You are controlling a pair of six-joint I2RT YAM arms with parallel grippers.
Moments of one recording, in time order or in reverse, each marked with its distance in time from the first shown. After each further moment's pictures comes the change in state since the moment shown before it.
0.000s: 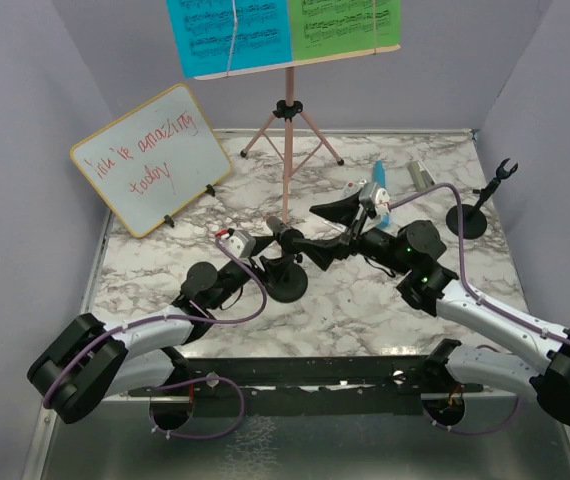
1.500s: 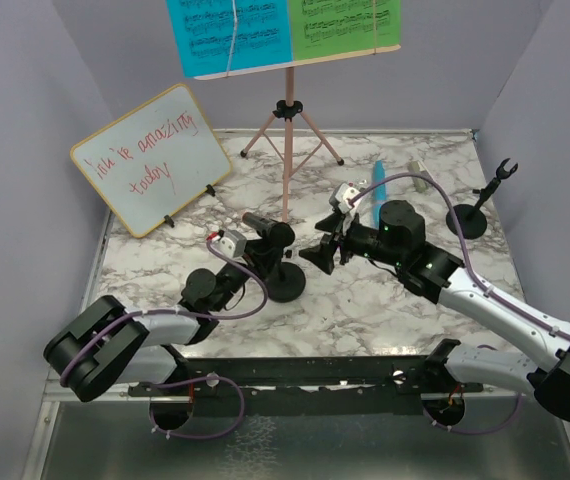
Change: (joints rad) left arm -0.007 0.158 -0.036 0.292 -0.095 -0.073; right arm 0.008 0.021 0.201 -0.583 0.038 -0.225
